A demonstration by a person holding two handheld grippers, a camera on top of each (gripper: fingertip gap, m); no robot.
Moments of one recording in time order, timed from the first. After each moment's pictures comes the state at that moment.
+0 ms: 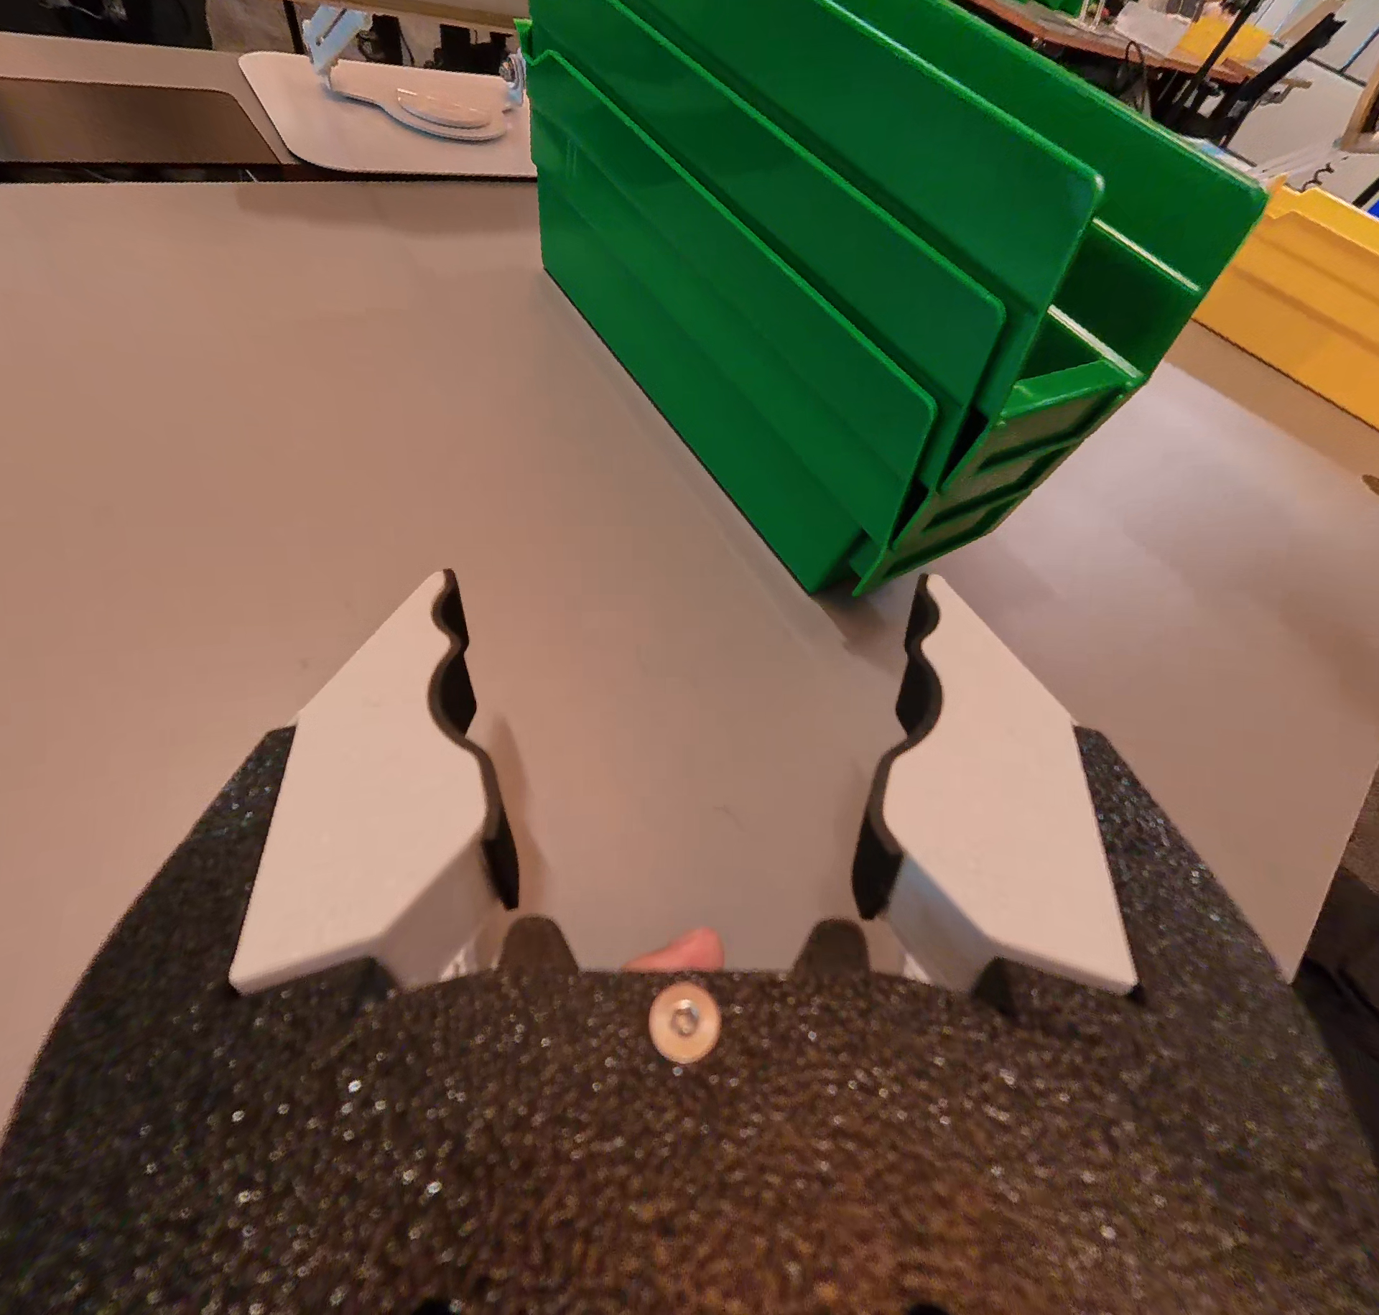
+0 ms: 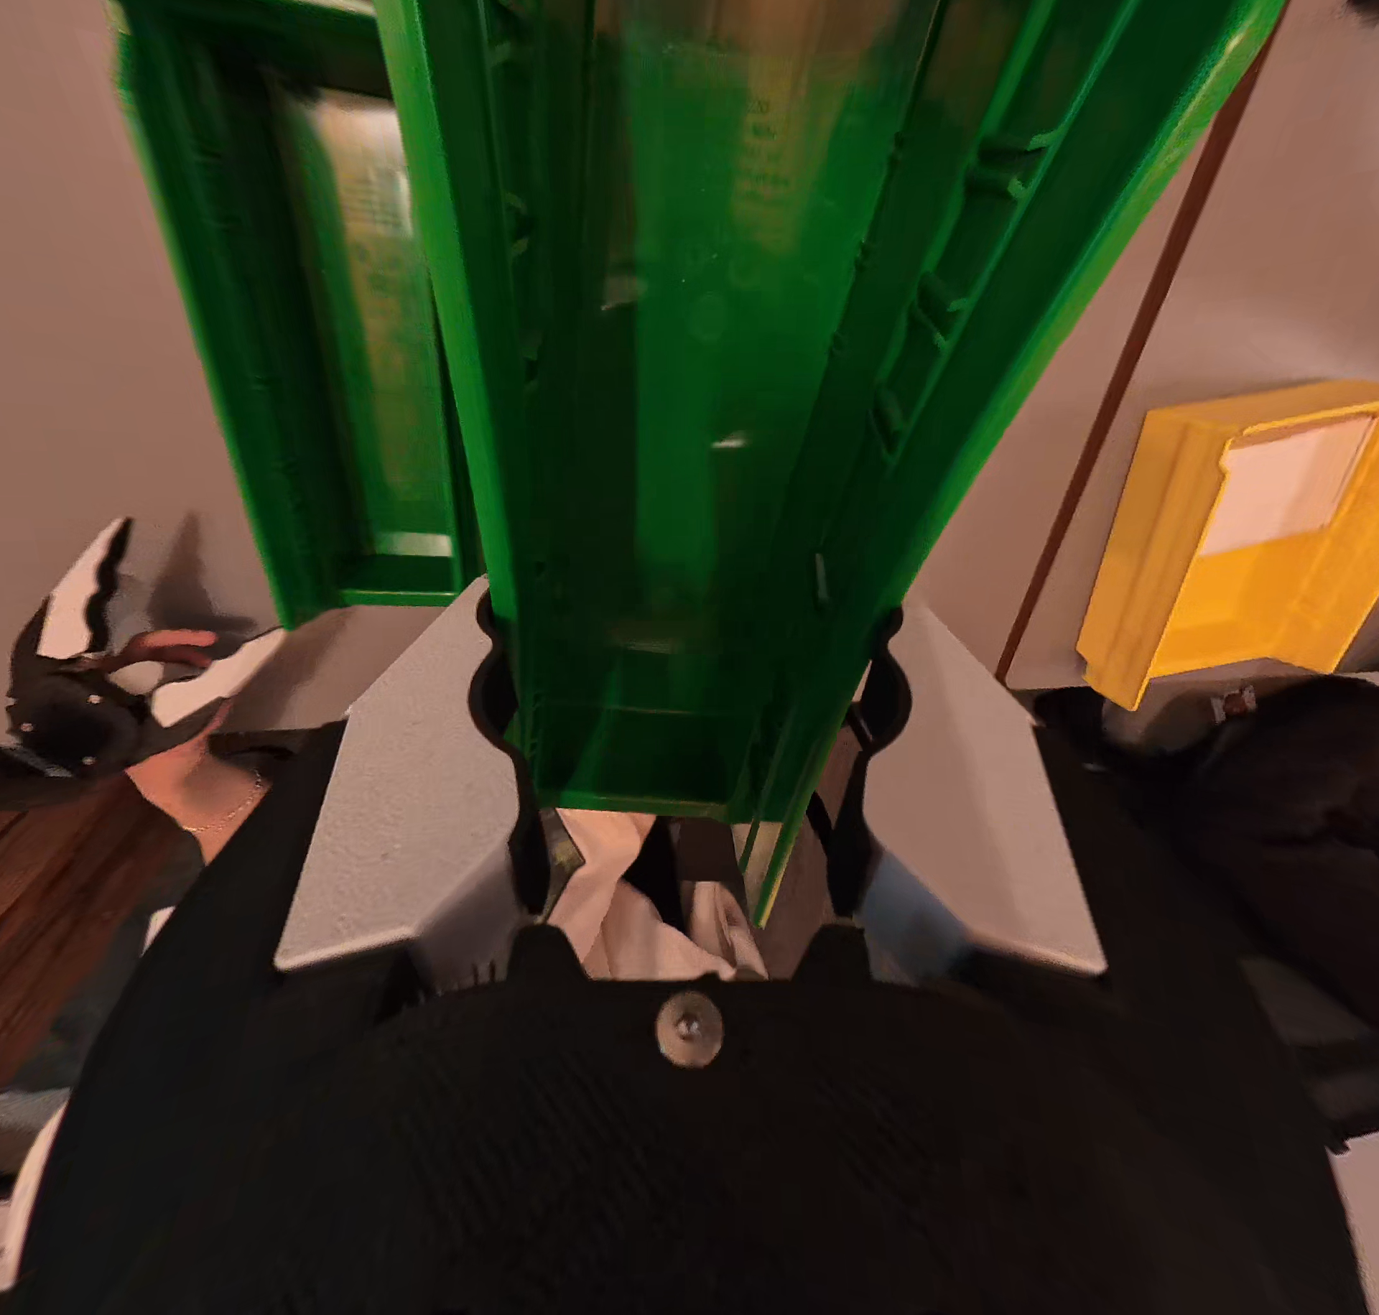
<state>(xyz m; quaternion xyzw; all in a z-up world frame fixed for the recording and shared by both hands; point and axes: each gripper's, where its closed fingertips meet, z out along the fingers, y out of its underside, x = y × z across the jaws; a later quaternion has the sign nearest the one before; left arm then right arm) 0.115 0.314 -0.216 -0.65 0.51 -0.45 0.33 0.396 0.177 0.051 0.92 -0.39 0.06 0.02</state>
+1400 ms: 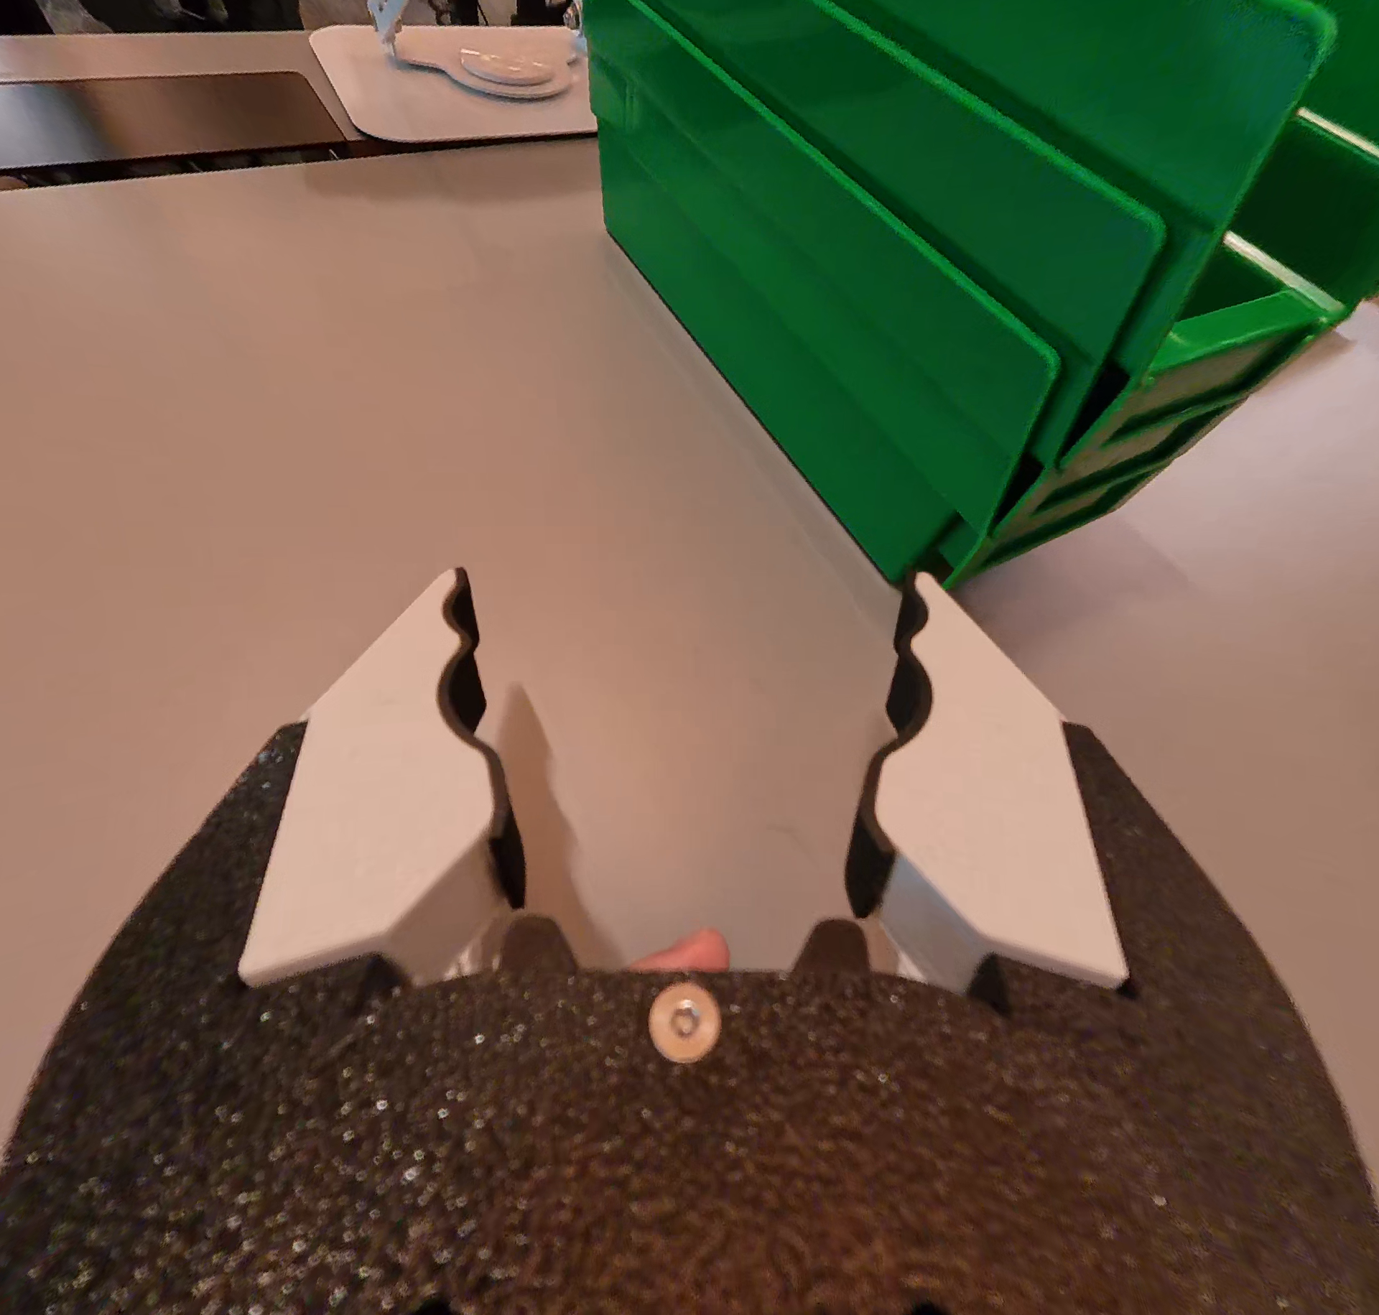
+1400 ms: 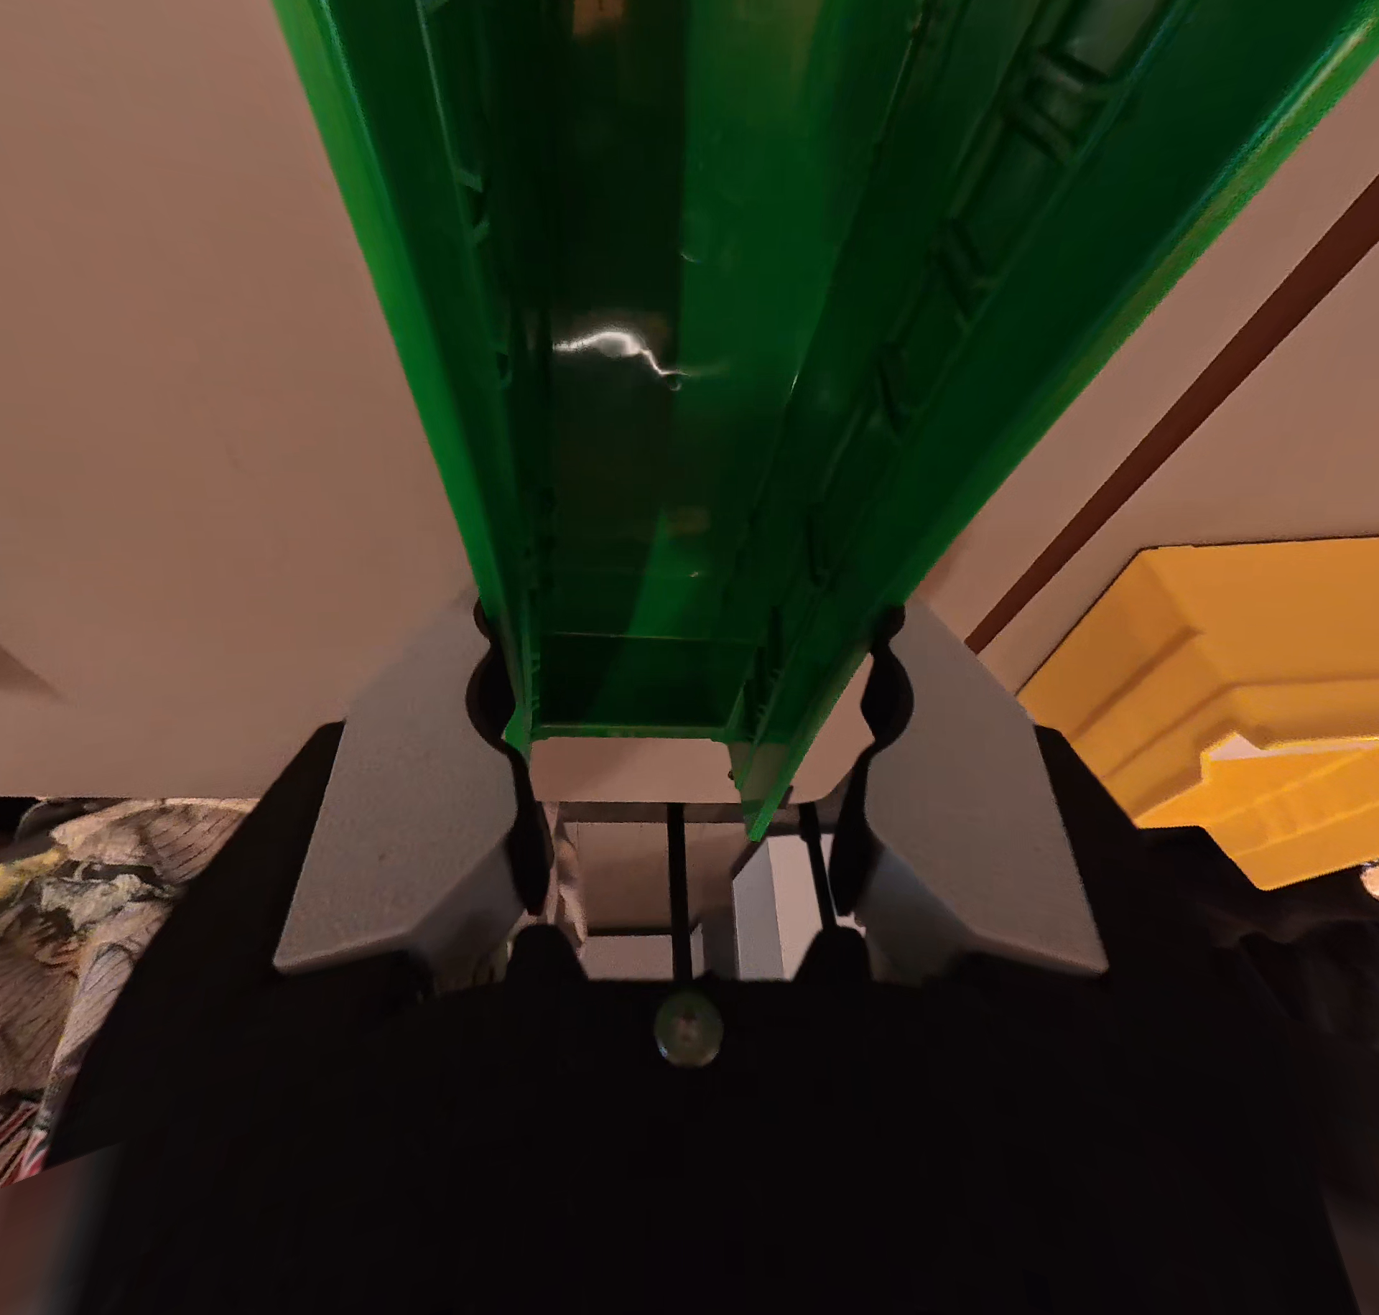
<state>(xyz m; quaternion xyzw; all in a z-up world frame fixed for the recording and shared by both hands) 0.125 0.326 -0.235 -0.67 0.52 -0.39 0.36 0.571 0.016 -0.218 0.92 -0.35 -0.04 0.17</state>
